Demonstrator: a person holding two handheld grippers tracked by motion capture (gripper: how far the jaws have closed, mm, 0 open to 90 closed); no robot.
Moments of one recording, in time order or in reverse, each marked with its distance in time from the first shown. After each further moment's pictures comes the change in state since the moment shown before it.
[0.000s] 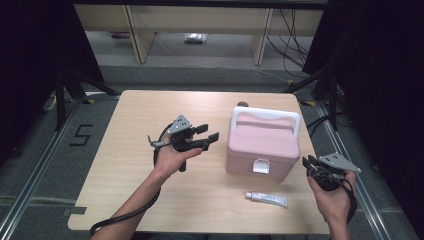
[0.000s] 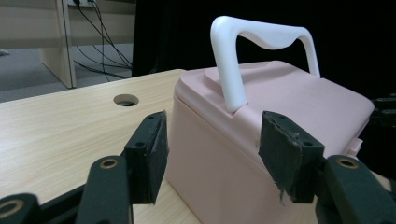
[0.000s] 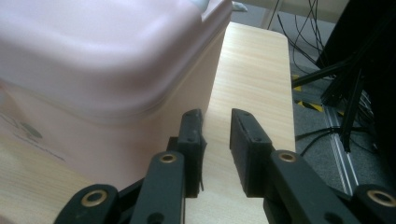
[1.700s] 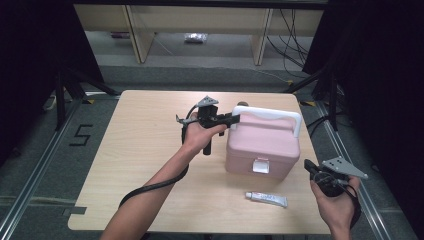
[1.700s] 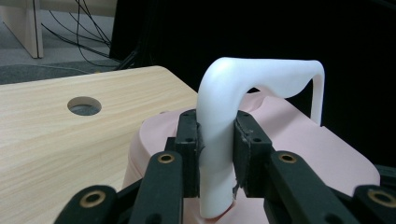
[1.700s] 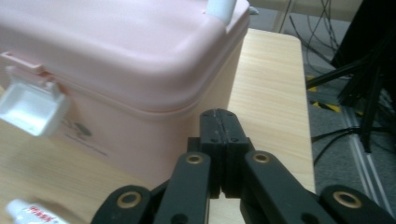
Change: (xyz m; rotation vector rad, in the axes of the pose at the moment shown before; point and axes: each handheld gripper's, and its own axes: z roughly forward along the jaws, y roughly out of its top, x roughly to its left) left arm -0.005 0.043 0.077 0.082 -0.052 -0.152; right arm 0.009 0.002 -0.021 -0.022 0.052 0.036
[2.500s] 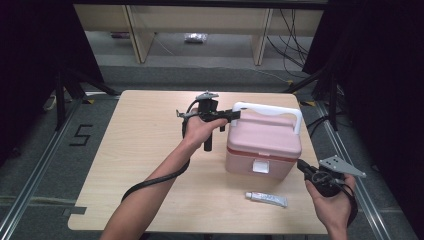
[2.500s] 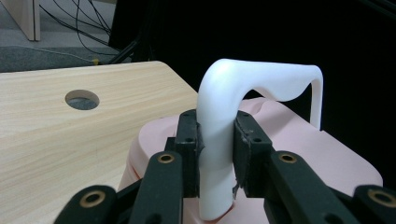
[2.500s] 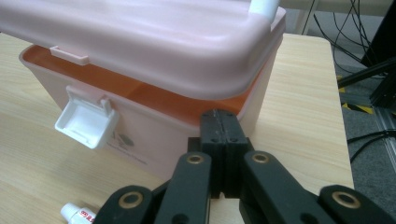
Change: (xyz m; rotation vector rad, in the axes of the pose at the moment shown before) left arm 0.001 0.015 0.002 0.031 0.001 -0.068; right arm 0.016 0.007 -0.002 -0.005 0.102 0.082
